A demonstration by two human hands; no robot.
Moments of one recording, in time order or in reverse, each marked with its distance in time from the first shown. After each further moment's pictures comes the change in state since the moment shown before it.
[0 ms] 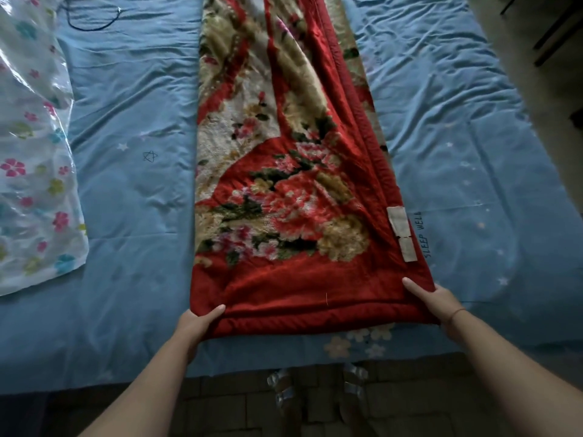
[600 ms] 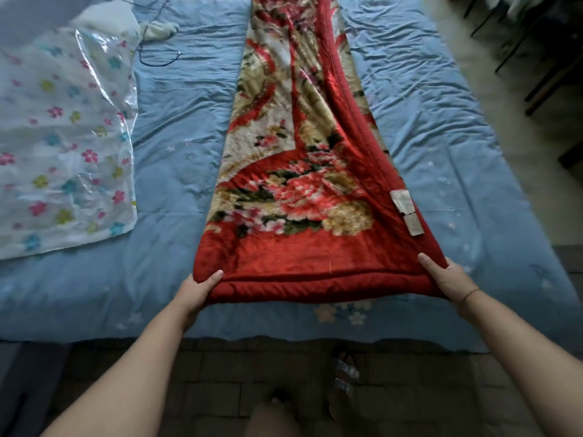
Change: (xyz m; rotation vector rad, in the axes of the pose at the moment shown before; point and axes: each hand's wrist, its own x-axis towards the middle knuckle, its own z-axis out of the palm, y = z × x) left_hand -0.133 0.003 -0.028 -0.232 -0.026 0.340; right_hand -0.109 -0.005 -0.057 -0.023 0.052 -0.389
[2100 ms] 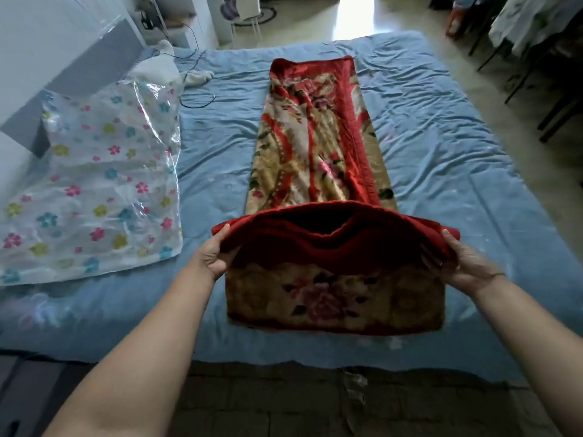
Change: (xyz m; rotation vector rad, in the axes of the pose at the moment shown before) left_hand -0.005 0.154 -0.049 -0.655 -0.112 -0.077; right_hand -0.013 -0.095 0.045 0.815 -0.181 0.182
